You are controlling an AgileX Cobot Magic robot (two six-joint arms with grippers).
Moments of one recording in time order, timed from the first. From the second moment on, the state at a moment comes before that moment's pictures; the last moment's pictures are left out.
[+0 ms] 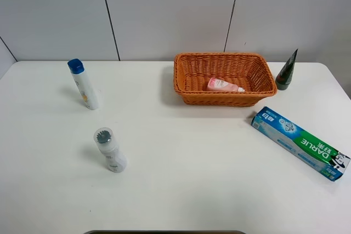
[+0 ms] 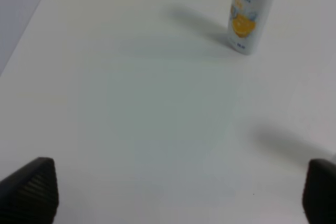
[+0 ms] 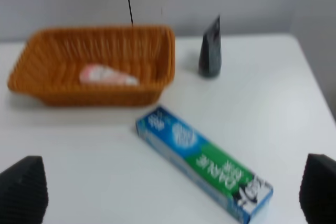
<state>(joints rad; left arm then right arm) 0.05 0.00 -0.51 0.02 1.05 0.01 0.03 0.11 -0.86 0.00 1.22 0.01</state>
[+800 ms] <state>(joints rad) 0.05 0.00 -0.51 0.02 1.05 0.01 0.03 0.00 -0.51 -0.02 1.08 0.01</state>
